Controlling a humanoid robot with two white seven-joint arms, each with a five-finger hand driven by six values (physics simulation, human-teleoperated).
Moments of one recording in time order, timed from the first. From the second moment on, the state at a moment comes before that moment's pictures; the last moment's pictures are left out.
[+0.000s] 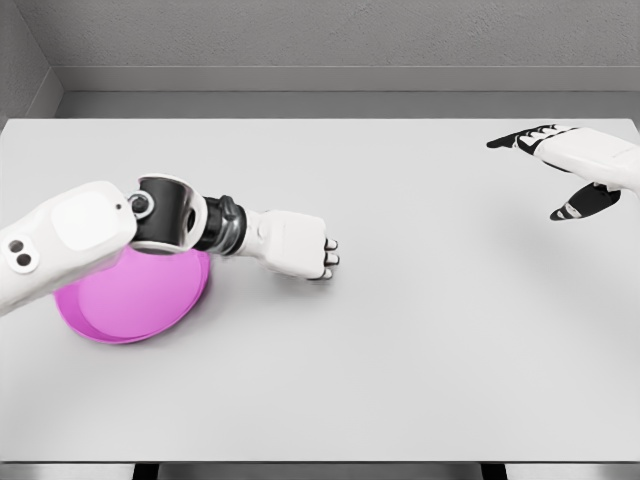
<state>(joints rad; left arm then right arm) -1.07 0.55 -1.28 -1.54 -0.87 -0.61 -0.40 -0.41 -0.94 0.30 -1.74 0.26 -0.14 0.61</state>
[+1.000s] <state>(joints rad) -0.87 1.08 -1.01 -1.68 -0.68 -0.61 -0.41 -0.41 -0.94 0.30 -1.74 0.26 -0.14 0.61</state>
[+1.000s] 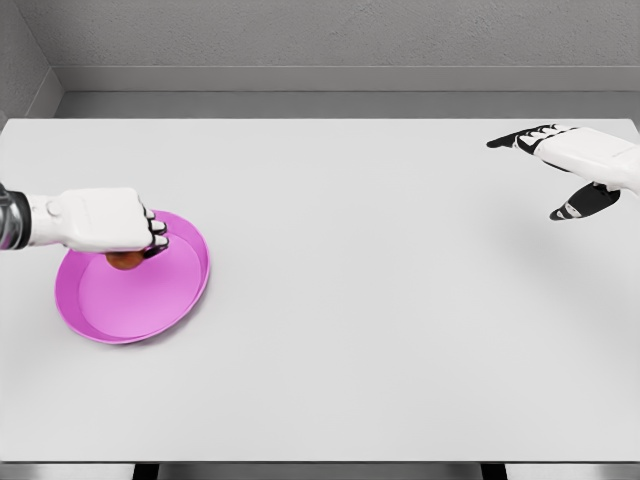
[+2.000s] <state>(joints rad) -0.84 1.06 -0.92 -1.55 -0.31 -0.61 -0.40 -0.41 -0.94 0.30 -1.74 0.26 -0.14 0.61</state>
